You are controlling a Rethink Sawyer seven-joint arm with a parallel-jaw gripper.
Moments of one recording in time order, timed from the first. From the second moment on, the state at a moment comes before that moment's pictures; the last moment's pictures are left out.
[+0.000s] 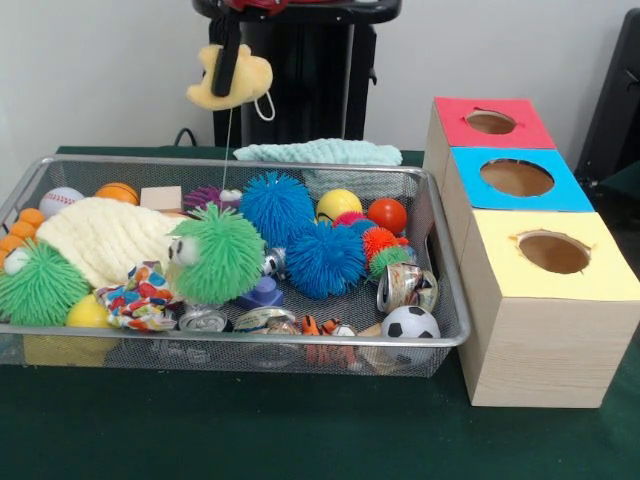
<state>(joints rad) -0.21 -0.84 -0.17 1.54 -0.12 0.65 2.62</state>
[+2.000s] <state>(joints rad) -0.17 -0.69 -0.22 1.53 -0.11 0.61 2.62</state>
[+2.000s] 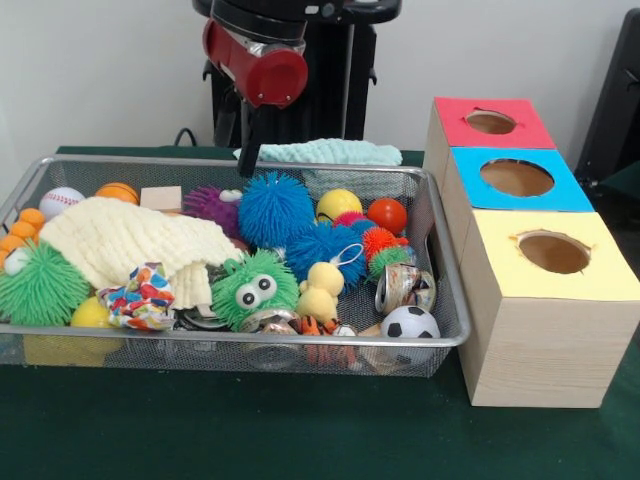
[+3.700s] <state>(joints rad) -0.14 -0.62 -0.19 1.52 0.02 0.60 2.62</state>
